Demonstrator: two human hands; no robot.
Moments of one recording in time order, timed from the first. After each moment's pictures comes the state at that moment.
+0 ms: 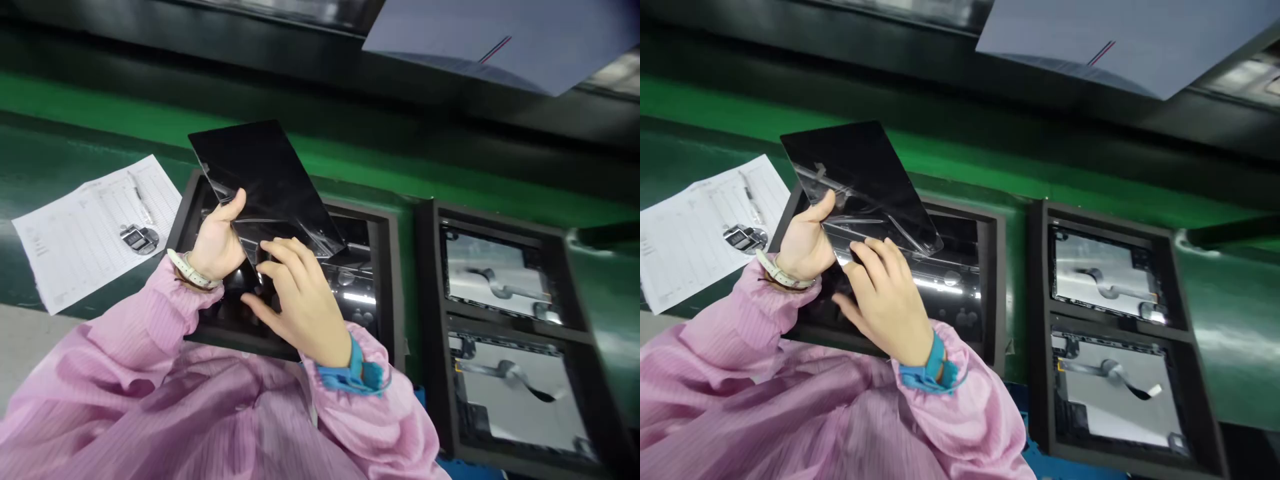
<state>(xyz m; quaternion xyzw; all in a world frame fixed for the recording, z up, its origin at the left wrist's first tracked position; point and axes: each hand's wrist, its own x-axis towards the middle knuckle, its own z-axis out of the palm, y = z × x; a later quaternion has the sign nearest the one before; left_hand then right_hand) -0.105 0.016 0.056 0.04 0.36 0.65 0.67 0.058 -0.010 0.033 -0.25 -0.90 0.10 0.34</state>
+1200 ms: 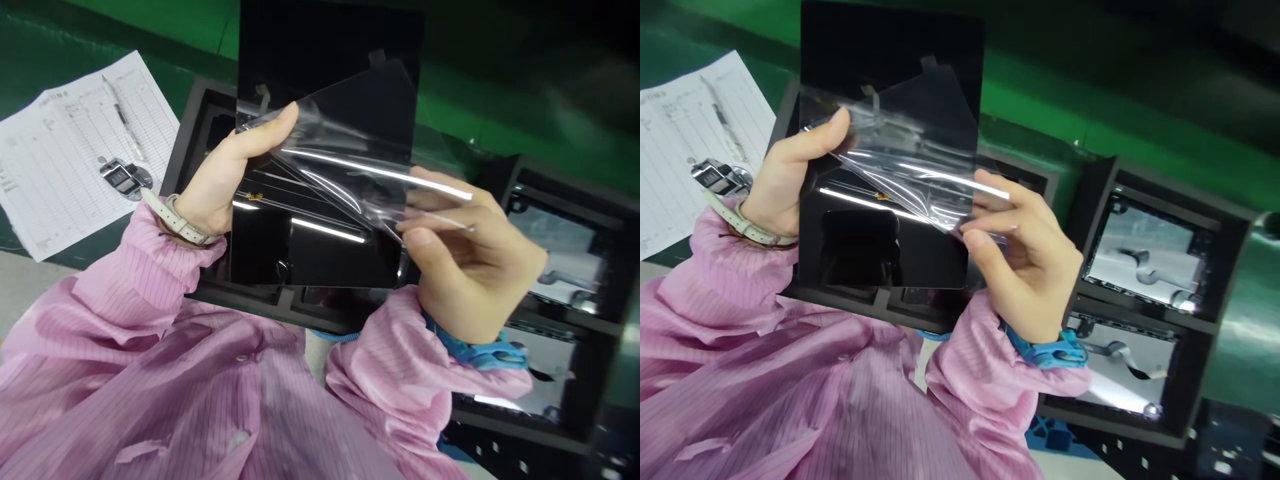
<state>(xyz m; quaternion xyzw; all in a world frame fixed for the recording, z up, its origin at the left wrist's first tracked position) -0.111 0.014 0.058 0.19 0.31 0.57 0.73 0.136 0.029 0.040 -0.38 -0.75 0.33 0.42</state>
